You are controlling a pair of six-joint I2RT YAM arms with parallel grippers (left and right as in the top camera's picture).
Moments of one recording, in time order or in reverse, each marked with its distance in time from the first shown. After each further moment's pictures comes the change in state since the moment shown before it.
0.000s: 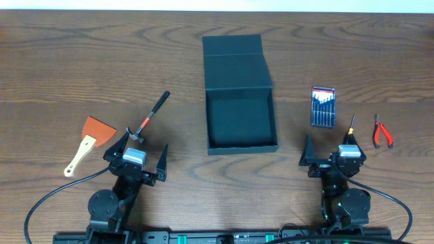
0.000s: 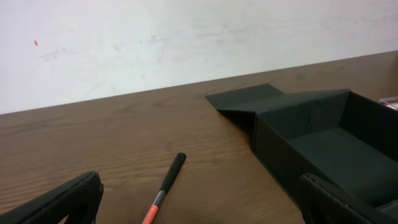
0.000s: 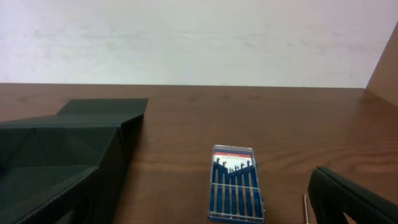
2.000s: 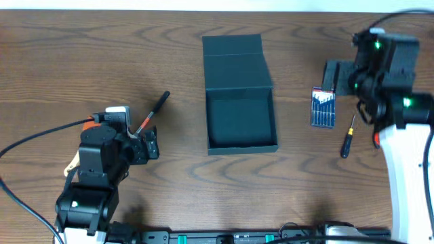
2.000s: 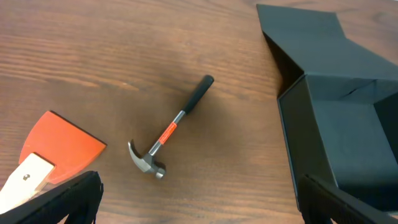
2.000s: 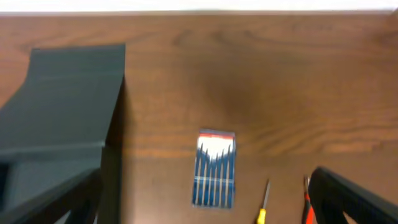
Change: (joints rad) left arm 0.000 0.728 0.678 -0.544 -0.162 -0.268; right arm -0.109 1.352 1.414 -0.788 -0.070 -0.009
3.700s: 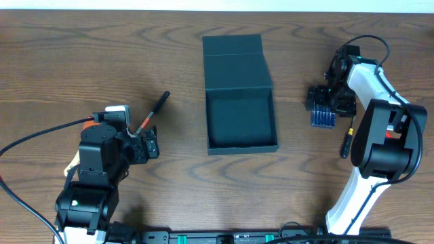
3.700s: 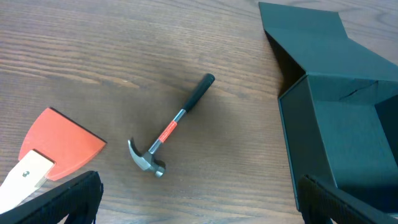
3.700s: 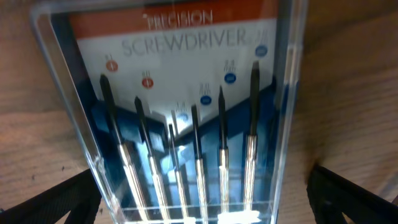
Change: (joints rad) left arm 0.000 0.008 0.006 -0.006 -0.003 -0.014; right arm -0.117 0.768 0.087 -0.093 -0.020 0.088
